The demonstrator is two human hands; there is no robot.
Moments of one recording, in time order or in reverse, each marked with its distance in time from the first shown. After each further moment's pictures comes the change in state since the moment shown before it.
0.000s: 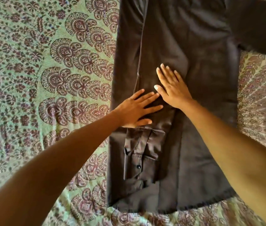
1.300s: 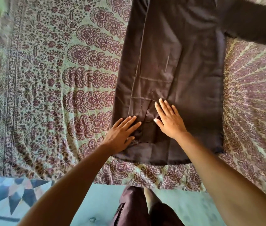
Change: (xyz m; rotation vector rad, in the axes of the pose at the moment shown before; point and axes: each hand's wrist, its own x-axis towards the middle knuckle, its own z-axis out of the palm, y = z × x) left_hand -0.145 0.198 0.029 -0.321 -0.058 -0.498; right_hand -0.208 -0.068 0.055 -0.015 -0.120 -0.013
